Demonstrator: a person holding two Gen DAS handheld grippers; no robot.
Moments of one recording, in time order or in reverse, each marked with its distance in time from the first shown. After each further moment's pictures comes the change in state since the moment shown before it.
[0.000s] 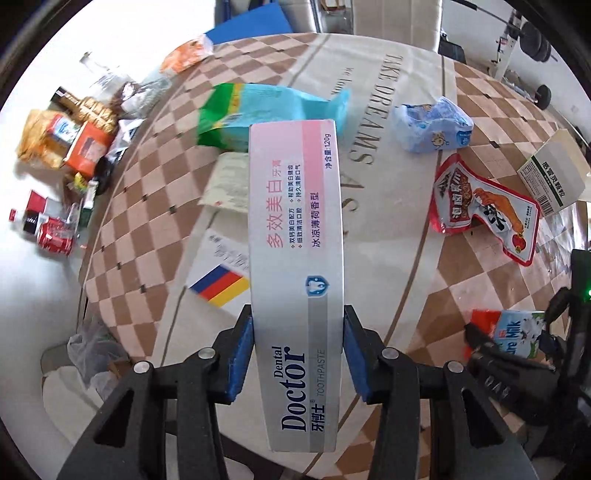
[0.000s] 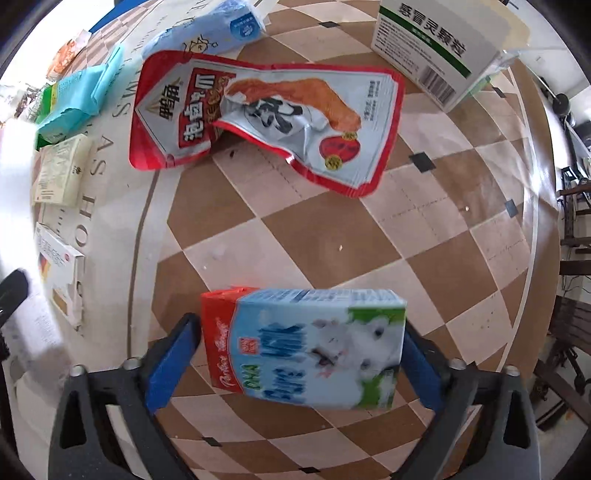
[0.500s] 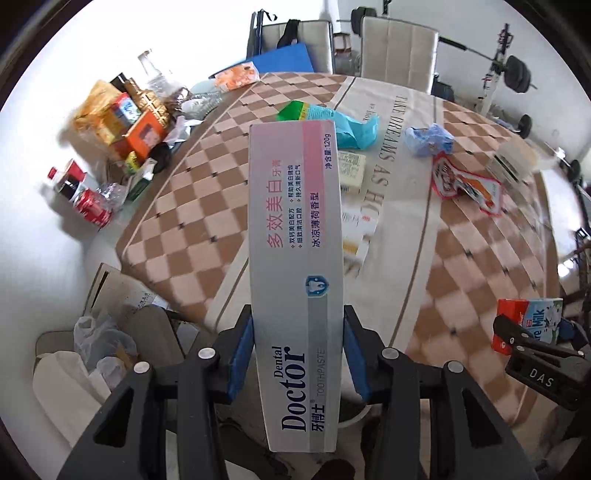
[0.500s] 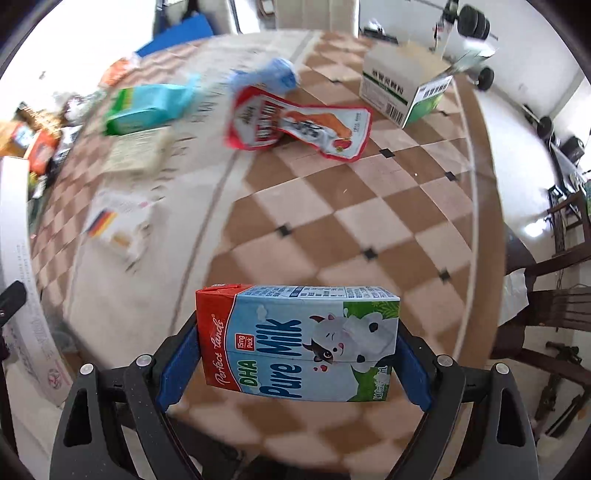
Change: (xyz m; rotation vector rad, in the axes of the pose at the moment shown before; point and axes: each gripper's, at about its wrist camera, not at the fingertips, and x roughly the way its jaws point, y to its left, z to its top) left arm -0.082 0.109 -0.130 -0.013 -0.173 -0.071; right arm -0.100 0.038 -0.145 -0.046 -0.230 0.015
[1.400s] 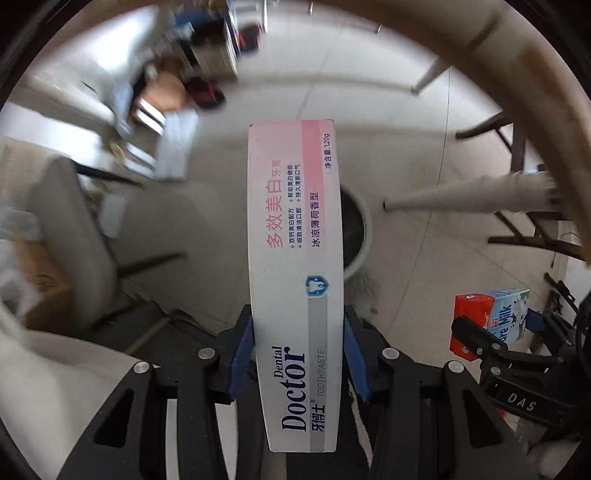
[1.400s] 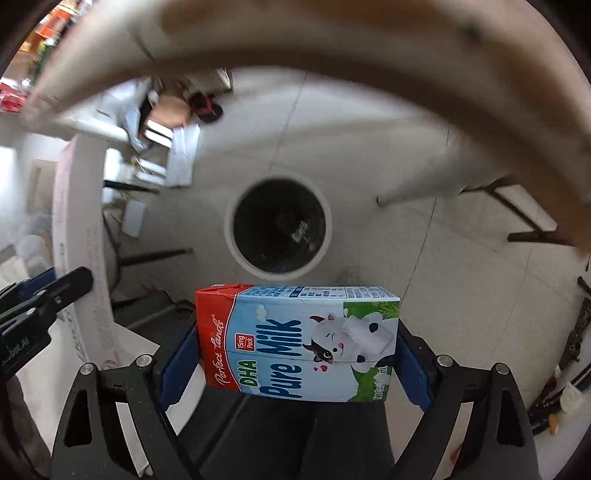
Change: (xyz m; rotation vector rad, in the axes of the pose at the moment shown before) left arm 0.223 -0.001 -0.233 0.046 0.531 -0.244; right arm 0.145 0.022 -0.299 0.001 0.374 0.054
